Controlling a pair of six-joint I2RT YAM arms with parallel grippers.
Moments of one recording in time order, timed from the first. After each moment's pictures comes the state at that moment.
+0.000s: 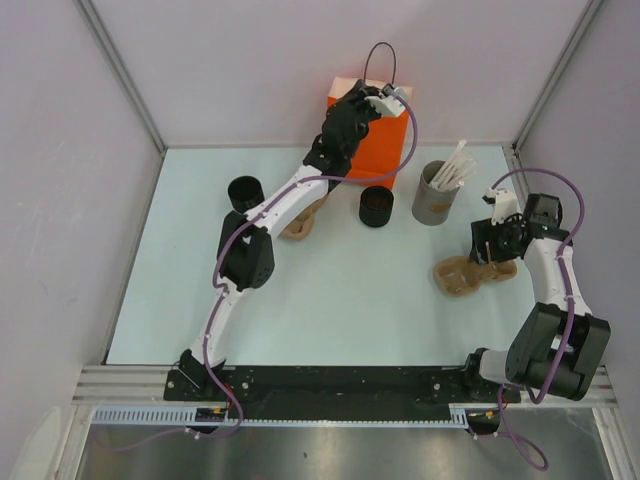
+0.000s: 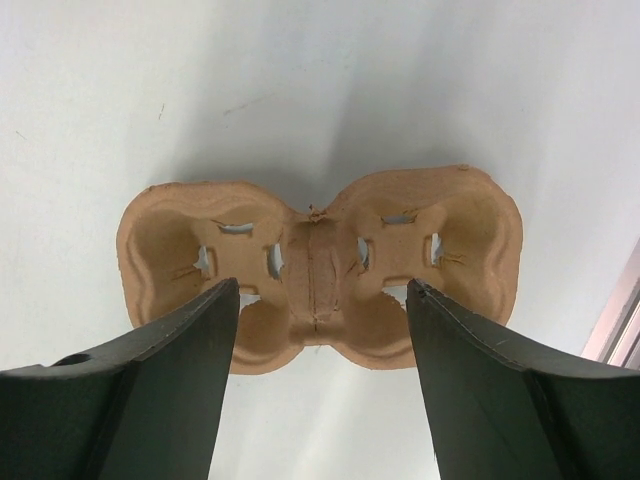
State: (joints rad) left arm -0.65 2.37 2.30 0.33 -0.24 0.89; right arm -0.32 1.31 0.95 -0.63 -0.39 -0.50
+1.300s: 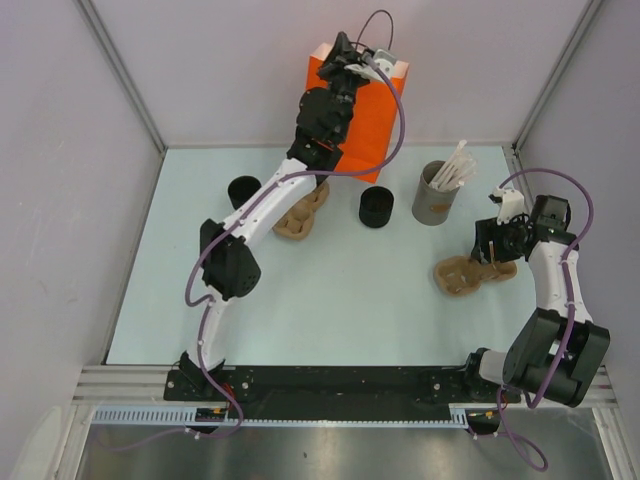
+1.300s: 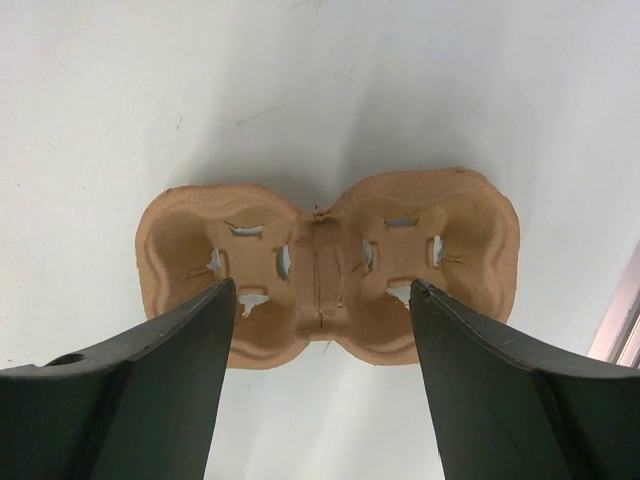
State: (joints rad) left arm -0.67 2.22 2.30 0.51 -0.33 0.90; right arm -0.36 1.28 0.95 -0.64 -0.45 -0.49
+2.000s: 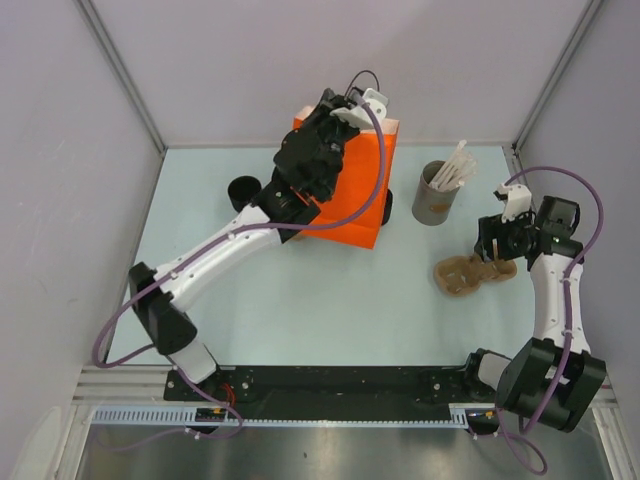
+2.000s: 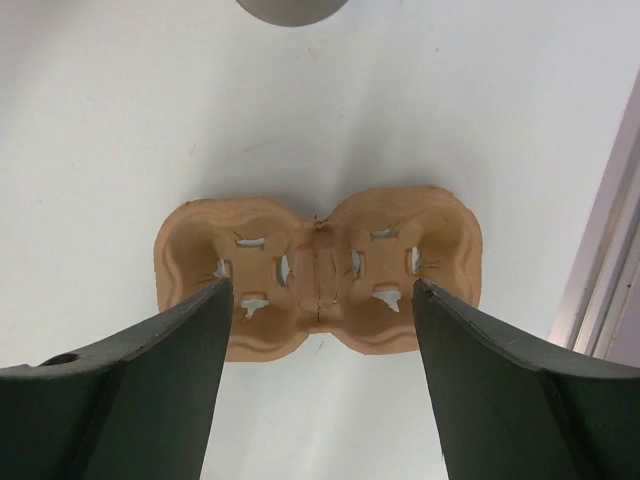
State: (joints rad) left arm -0.87 1.68 1.75 0.32 -0.63 0.84; right arm -0.36 1.16 0.95 -0.64 -0.46 -0.49
